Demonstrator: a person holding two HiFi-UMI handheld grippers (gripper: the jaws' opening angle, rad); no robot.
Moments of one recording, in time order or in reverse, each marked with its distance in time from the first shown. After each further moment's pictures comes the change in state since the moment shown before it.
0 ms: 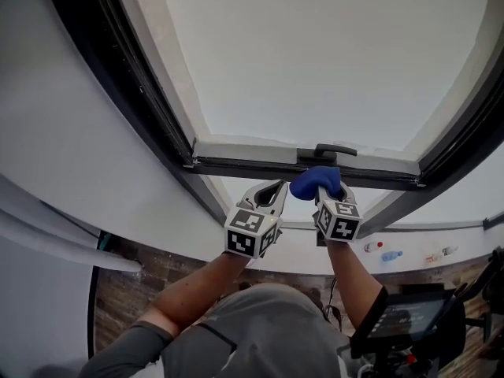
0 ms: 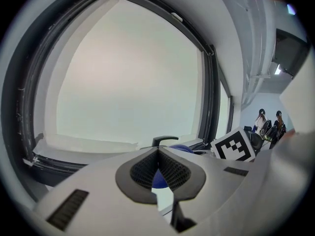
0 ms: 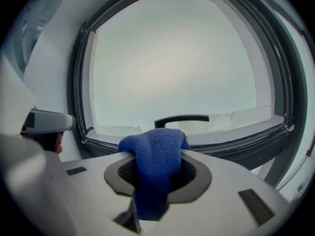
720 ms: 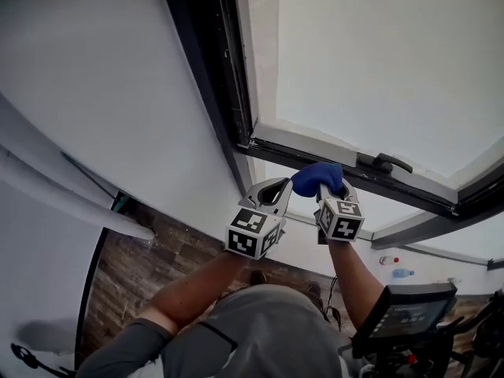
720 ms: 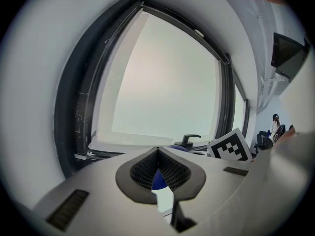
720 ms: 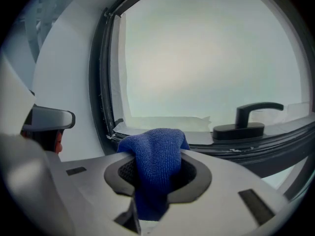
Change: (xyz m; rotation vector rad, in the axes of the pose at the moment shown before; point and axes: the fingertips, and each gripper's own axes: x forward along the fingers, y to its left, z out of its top) left arm -0.101 0.104 -0.019 -0.079 -0.028 0.173; right arm 0.049 0.158 -0.019 -0.091 0.057 0.201
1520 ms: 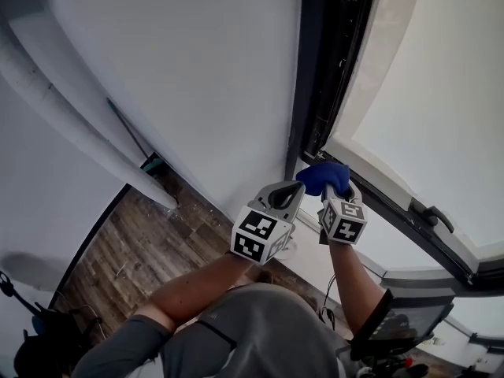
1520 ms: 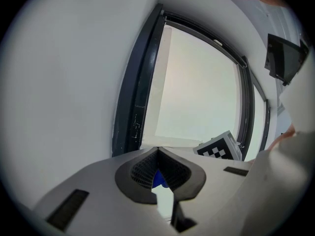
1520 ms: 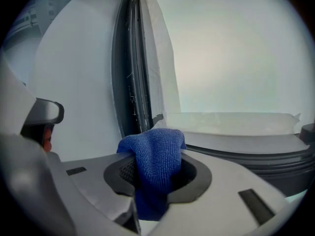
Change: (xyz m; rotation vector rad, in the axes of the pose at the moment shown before) left arm -0.074 0.104 0.003 -0.041 -0.050 0.217; right arm 0.089 0.144 0.004 -0.095 0.025 0.217
